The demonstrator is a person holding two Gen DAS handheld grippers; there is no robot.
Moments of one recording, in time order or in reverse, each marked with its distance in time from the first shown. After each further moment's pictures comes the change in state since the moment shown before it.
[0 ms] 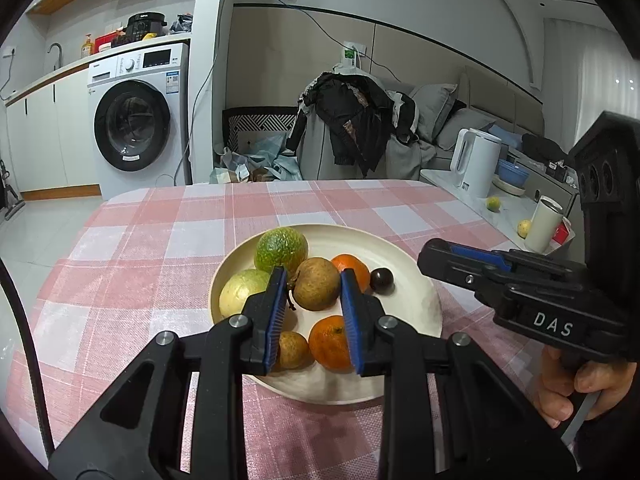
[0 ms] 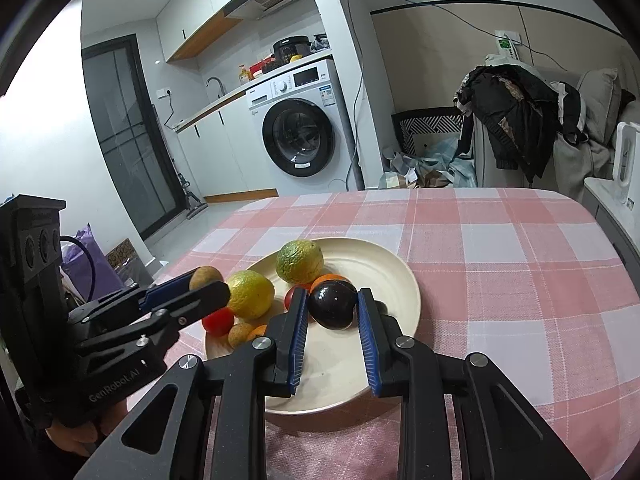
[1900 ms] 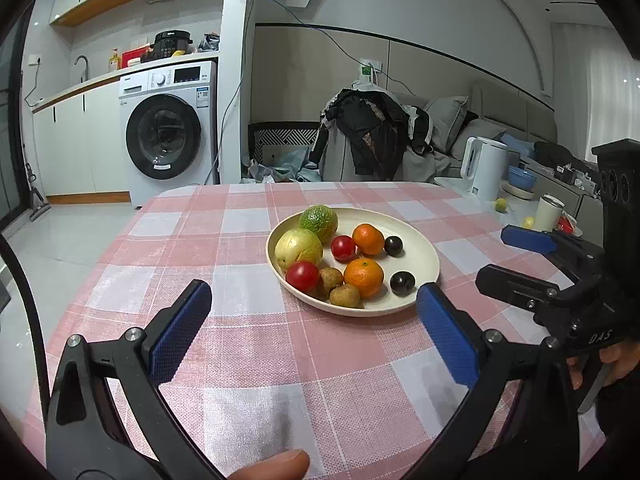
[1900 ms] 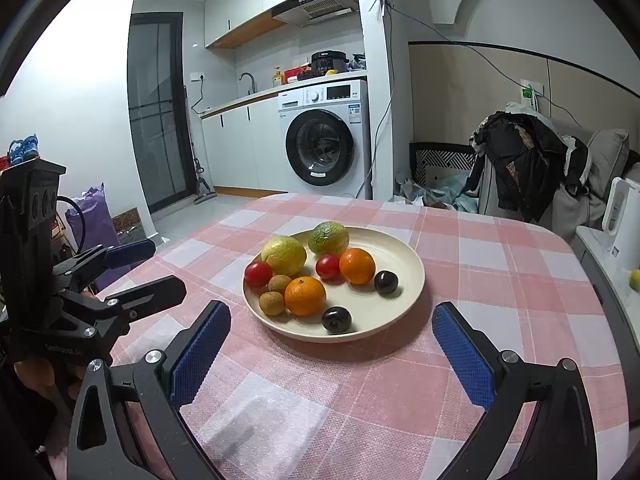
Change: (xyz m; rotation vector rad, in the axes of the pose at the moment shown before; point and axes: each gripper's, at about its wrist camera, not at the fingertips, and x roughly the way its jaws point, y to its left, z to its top) left arm -0.108 0.007 -0.050 -0.002 -0.074 0.083; right arm -0.064 0.034 -0.047 -0.185 -0.077 -0.021
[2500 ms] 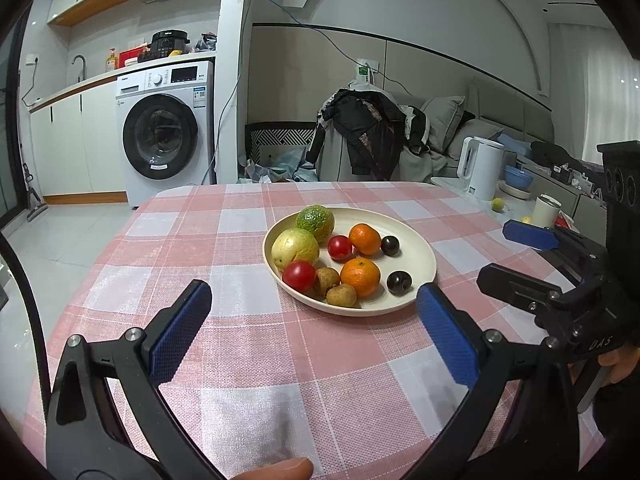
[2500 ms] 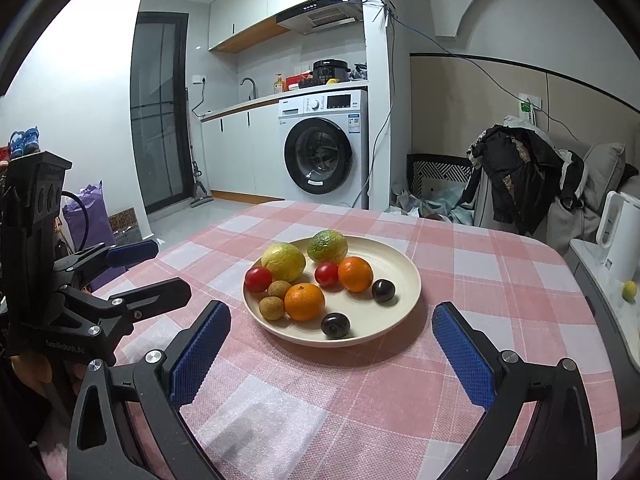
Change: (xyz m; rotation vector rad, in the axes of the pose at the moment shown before) left arm 0.002 -0.002 0.001 0.004 0.003 -0.010; right arm -0.005 0.008 -0.002 -0.032 -0.032 -0.021
